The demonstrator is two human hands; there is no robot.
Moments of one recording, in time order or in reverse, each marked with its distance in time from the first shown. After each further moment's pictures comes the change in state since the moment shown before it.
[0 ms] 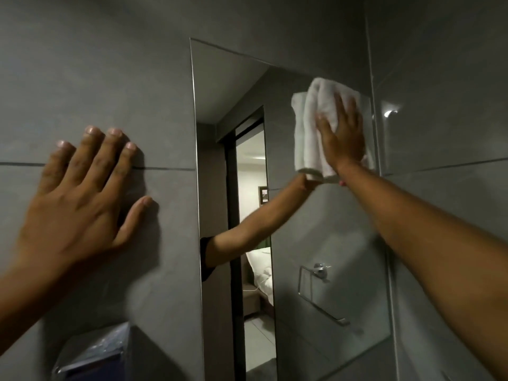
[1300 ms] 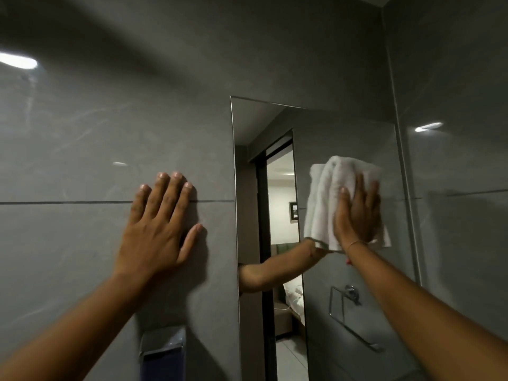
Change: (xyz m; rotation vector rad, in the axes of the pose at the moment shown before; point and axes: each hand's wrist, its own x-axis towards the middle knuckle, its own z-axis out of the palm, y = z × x) left_hand 0.001 0.014 -0.029 0.085 -0.064 -0.020; right_hand -0.111 -0.025 0.002 0.111 0.040 0.367
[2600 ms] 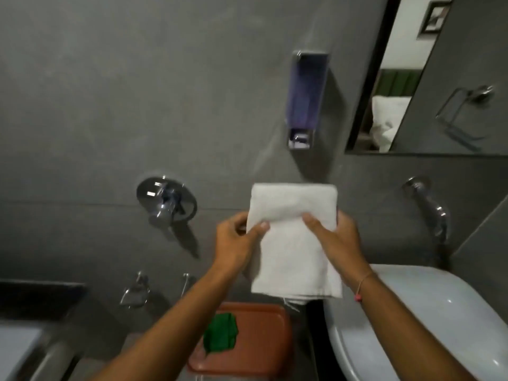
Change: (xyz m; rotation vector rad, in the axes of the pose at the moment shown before) left_hand -0.415 0.097 -0.196 -1.213 -0.564 -1.415; right_hand -0.479 0.016 -0.186 0.390 -1.116 0.536
